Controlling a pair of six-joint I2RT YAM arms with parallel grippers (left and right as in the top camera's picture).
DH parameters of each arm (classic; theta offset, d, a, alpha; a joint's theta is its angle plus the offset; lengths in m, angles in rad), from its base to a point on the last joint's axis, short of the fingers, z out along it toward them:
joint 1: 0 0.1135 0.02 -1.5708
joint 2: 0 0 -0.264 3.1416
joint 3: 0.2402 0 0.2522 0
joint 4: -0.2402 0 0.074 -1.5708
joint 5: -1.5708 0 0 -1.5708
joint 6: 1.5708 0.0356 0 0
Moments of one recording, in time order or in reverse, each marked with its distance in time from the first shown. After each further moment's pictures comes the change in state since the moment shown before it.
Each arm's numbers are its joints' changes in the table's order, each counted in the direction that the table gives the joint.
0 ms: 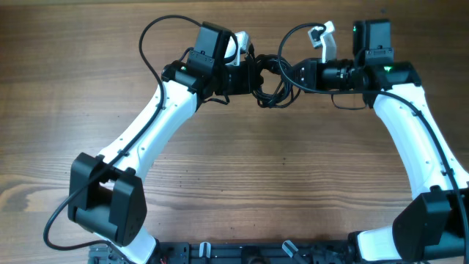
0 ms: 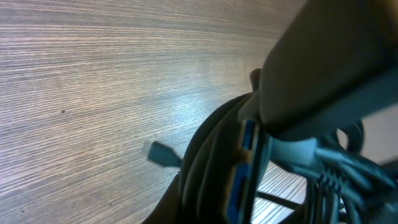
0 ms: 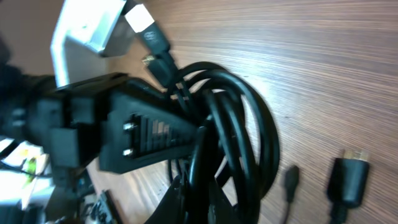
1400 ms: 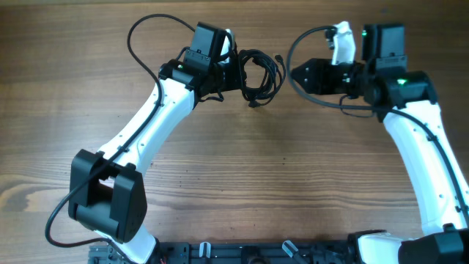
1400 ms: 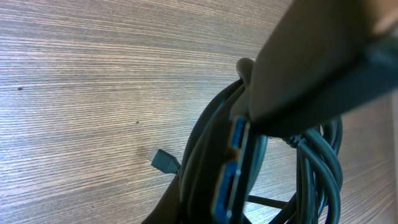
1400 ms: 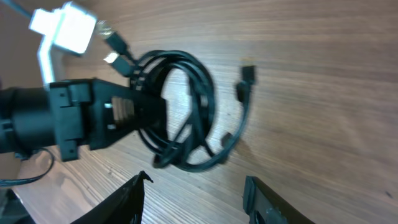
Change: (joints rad) left arm 0.023 0.012 -0.003 -0.013 0.194 -0.034; right arm 0.036 -0.133 0.002 -0.063 -0.343 0.099
